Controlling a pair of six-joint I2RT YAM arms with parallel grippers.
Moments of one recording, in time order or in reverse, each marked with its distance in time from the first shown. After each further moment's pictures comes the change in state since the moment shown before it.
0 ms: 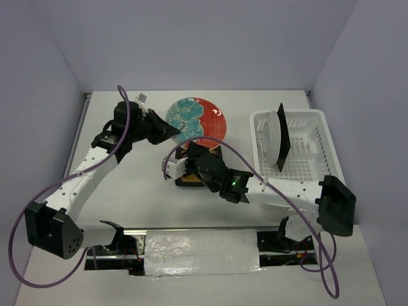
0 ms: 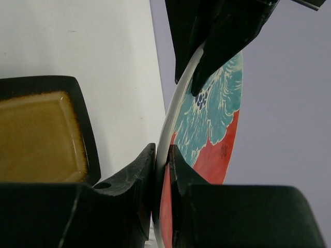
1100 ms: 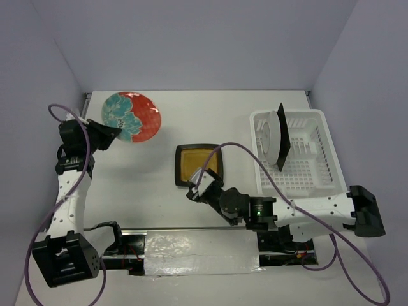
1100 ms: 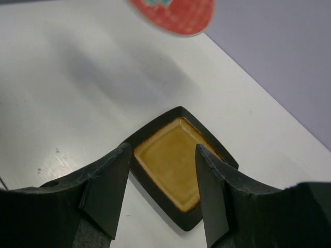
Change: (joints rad) left arm 0.553 -0.233 -0.238 0.103 -0.031 0.151; right arm 0.317 -0.266 -0.235 0.089 0.234 0.789
